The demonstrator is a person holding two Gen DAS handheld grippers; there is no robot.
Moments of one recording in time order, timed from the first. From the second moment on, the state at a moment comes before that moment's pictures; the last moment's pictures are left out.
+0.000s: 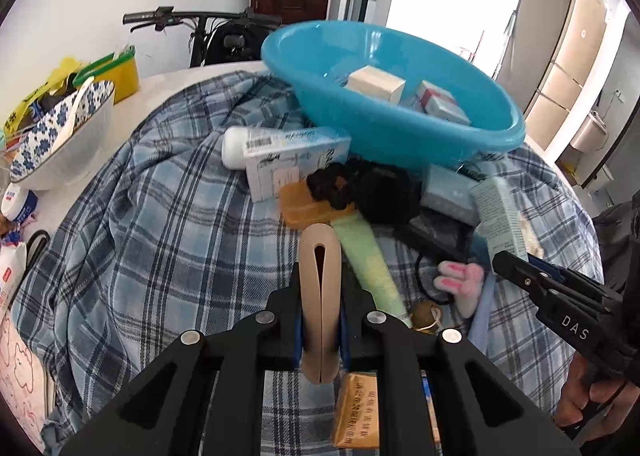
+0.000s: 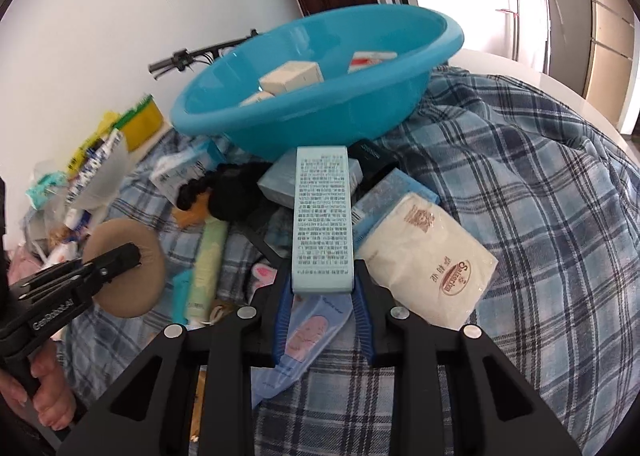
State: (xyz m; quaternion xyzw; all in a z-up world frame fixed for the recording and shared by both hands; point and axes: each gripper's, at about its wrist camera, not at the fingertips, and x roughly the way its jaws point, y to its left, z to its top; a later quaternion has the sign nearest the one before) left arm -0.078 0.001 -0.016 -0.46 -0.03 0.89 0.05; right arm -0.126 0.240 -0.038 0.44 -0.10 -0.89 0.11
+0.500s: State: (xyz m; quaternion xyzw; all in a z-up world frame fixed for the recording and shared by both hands) left arm -0.078 -0.006 -0.025 -0.47 -0.04 0.88 0.04; right arm -0.131 0.252 -0.052 0.46 -0.11 -0.88 0.10
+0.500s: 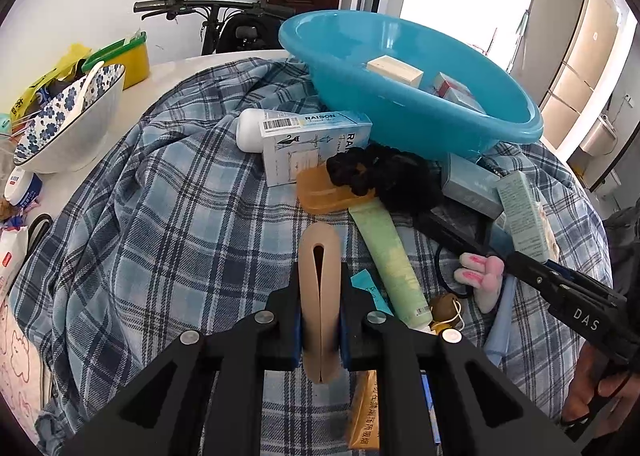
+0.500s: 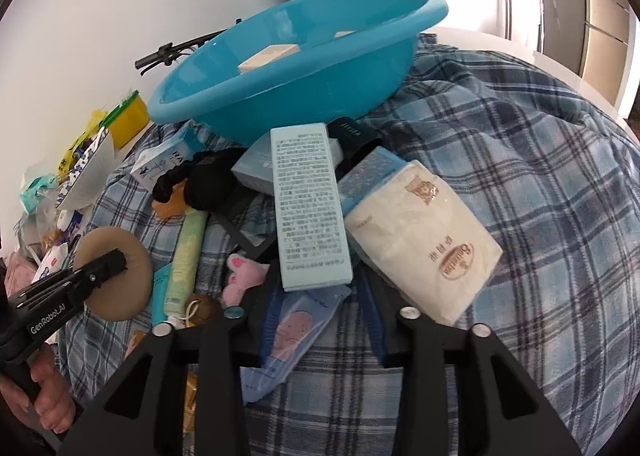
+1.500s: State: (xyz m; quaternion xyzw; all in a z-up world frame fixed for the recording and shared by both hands) left arm -0.078 -0.005 -0.025 -0.47 -0.03 0.88 0.04; right arm -0.145 0.260 -0.048 0.43 -0.17 -0.88 0.13
